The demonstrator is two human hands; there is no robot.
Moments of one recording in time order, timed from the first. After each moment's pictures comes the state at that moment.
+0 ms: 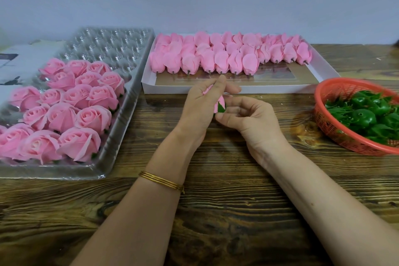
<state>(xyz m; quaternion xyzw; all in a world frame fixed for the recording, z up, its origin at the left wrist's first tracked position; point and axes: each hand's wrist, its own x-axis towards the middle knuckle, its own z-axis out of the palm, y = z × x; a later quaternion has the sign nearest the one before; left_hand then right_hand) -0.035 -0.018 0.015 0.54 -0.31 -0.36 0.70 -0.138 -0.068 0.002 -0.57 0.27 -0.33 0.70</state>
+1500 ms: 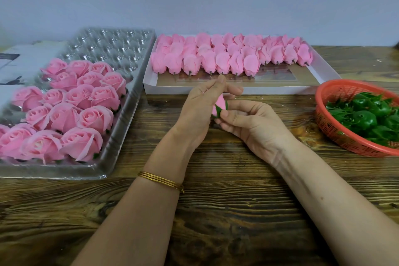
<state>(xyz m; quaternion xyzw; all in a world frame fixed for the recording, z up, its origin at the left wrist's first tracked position) -0.030 -0.014 0.015 0.54 -0.31 -0.39 0.68 -0.143 -0.074 0.012 -0.48 0.25 -0.23 0.81</state>
